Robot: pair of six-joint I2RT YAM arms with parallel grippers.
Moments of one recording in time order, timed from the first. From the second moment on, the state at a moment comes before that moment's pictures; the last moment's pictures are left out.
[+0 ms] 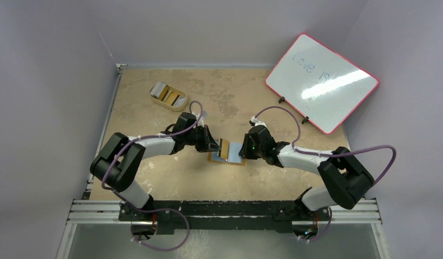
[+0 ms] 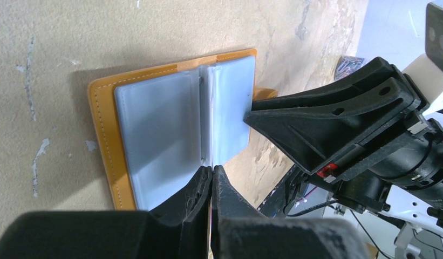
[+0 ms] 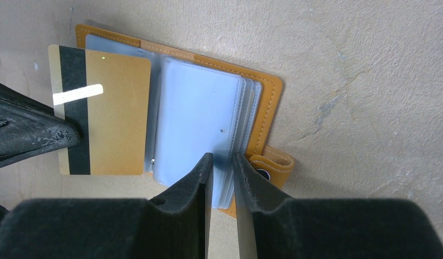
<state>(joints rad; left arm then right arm) -0.52 1.61 0.70 0.16 0.54 -0.83 0.68 1.44 0.60 0.00 0.04 0.70</state>
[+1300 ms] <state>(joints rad) -0.53 1.70 0.69 0.27 0.58 -0.86 0.68 1.44 0.60 0.00 0.04 0.70</state>
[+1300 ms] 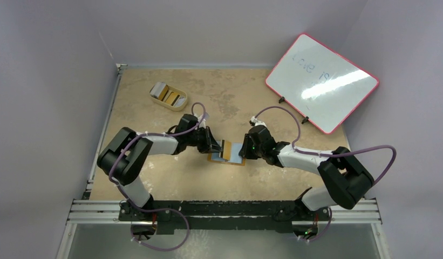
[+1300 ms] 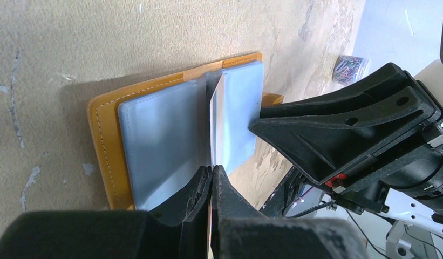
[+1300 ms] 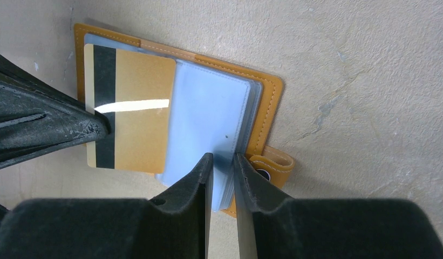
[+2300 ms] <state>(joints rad) -0.56 1.72 0.73 0.17 0.55 -0.80 0.68 1.44 0.61 -0.03 0.04 0.69</state>
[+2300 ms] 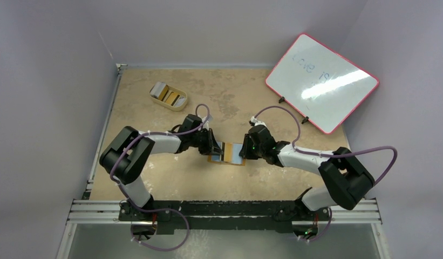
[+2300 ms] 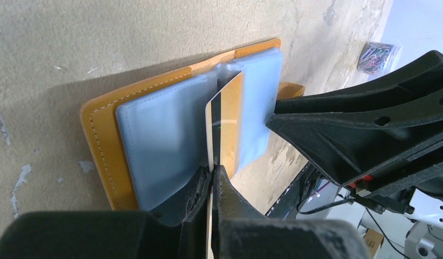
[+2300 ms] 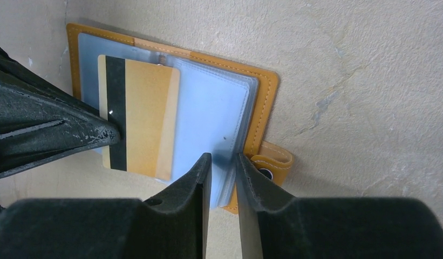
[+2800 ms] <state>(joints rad) -0.60 1.77 0.79 0.16 0.54 -0.81 0.68 1.29 0.58 -0.07 0.06 0.72</state>
